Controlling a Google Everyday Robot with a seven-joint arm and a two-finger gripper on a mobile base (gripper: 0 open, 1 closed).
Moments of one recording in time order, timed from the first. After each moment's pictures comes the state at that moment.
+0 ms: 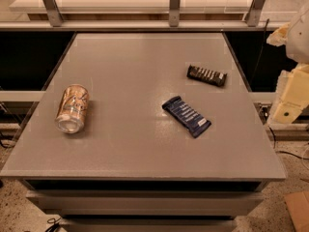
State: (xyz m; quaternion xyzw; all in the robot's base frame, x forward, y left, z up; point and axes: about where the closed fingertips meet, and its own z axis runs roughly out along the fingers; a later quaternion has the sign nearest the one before) arm 0.438 -0.217 0.976 -0.60 0.78 -0.03 0.16
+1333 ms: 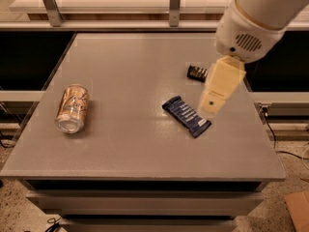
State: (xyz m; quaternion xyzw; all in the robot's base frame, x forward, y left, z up) arm 0.459 -0.116 0.967 -0.58 0.80 0.03 0.16
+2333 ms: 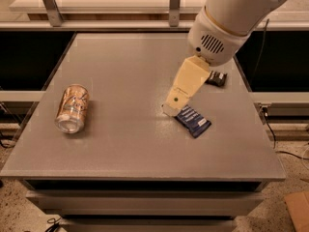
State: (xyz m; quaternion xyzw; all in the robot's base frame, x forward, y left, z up) arm 0.469 -0.066 0.953 -0.53 0.83 0.08 0.17
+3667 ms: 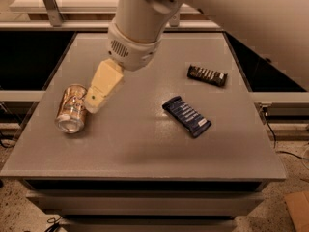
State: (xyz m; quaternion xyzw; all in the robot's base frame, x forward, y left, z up) arm 0.491 0.069 0.927 -0.48 0.86 0.11 0.15
